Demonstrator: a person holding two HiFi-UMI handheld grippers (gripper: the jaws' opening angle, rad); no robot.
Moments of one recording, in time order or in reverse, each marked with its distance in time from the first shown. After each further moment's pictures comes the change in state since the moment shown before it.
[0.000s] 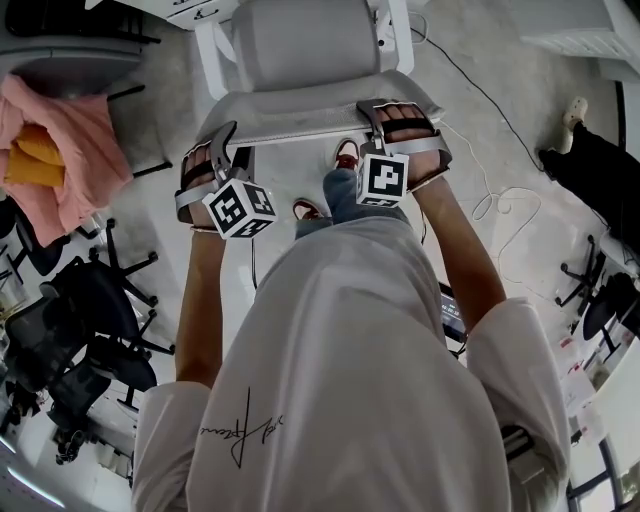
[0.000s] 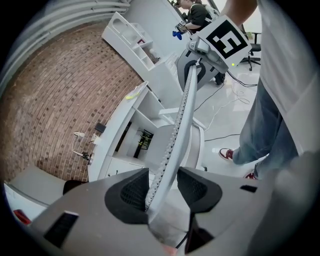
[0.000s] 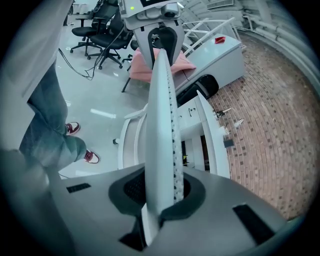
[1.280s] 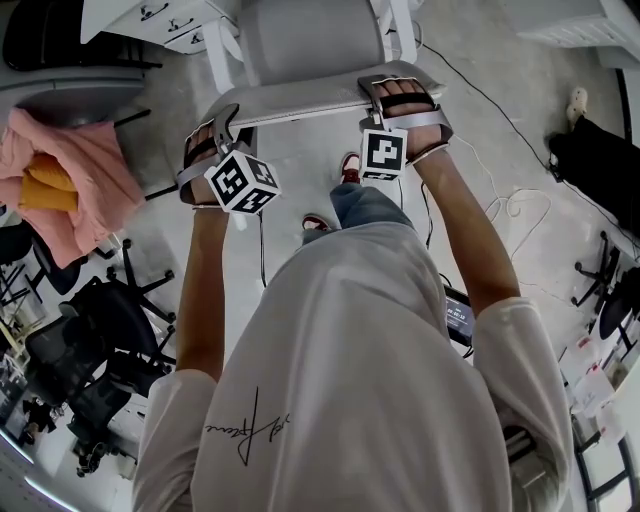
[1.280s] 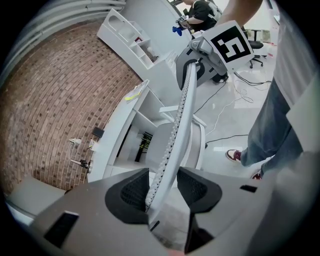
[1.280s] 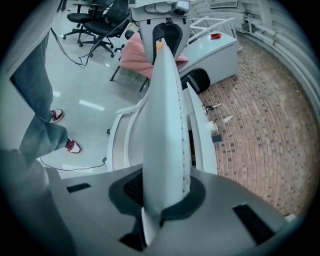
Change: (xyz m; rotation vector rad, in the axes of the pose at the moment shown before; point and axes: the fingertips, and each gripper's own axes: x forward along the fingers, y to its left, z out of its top) left arm 0.053 0.053 0.056 0.041 0.001 -0.007; right arm 0.044 -0.070 -0.058 -0.045 0.082 -0.142
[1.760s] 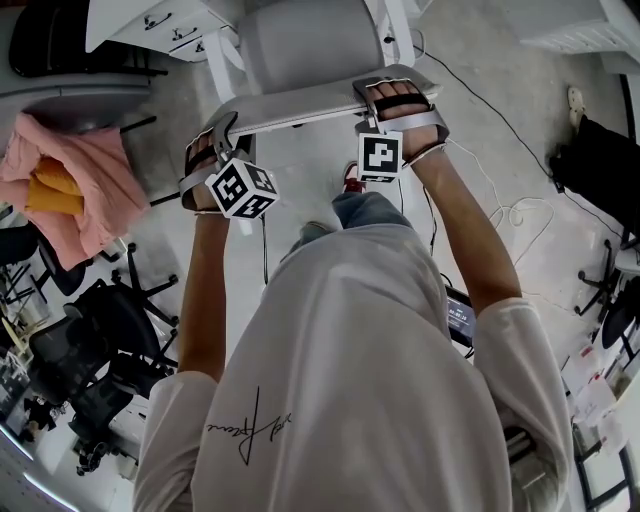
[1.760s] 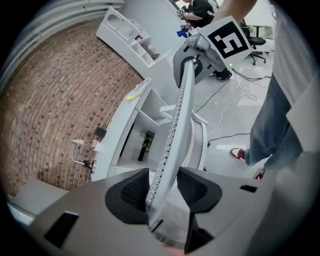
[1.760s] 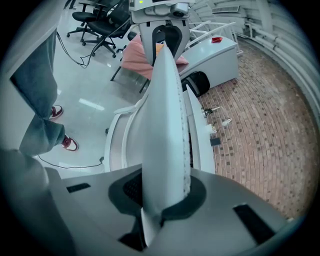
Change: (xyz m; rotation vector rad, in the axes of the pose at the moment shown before) left arm 0.007 0.007 0.009 0.007 0.025 0.034; right arm 0.009 -0.016 -0.008 -0.028 -0.032 -0.027
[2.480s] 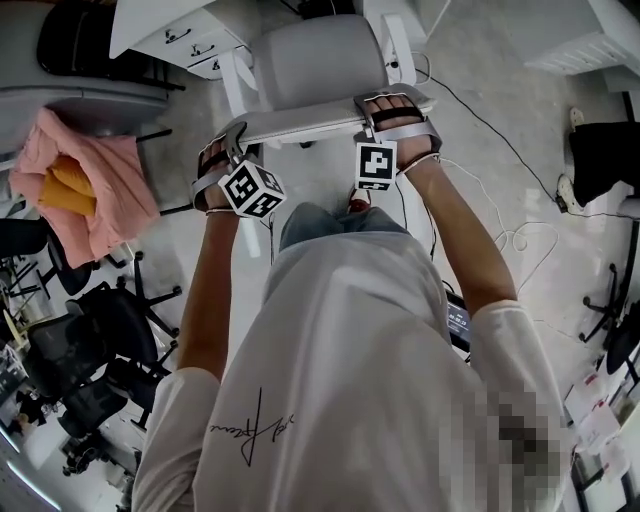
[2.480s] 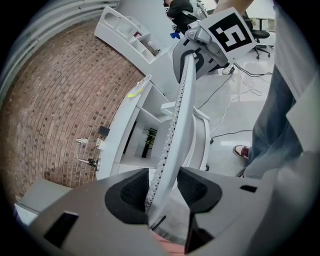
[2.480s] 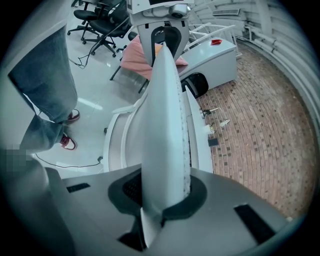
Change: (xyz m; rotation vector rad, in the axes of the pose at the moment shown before) left arm 0.001 -0.010 0.002 0.003 0.049 0.051; right arm -0.001 0.006 -0.005 -0.003 -0.011 -0.027
